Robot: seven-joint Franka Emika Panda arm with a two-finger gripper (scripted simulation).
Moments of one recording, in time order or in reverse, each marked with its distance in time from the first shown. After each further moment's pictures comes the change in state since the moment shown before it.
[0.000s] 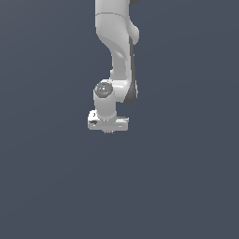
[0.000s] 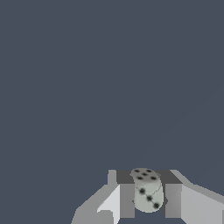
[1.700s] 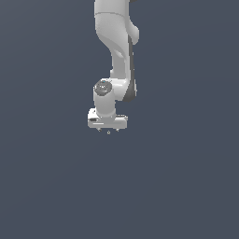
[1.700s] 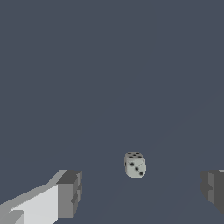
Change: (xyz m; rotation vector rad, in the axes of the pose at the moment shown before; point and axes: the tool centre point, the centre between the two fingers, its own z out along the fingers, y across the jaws) arm -0.014 0.004 0.002 0.000 0.001 -0.001
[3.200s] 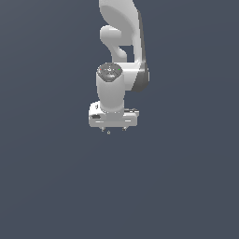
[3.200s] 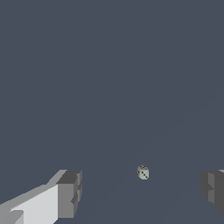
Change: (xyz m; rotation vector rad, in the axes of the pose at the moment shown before) arm 0.060 -0.038 -0.100 0.005 -0.003 -0.044
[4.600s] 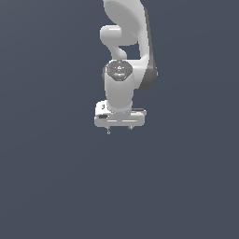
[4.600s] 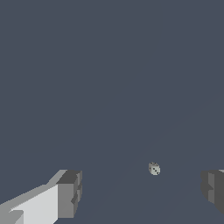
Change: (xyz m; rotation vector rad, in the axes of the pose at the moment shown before) arm 0.006 -0.026 -0.013 -0.003 -0.032 0.000
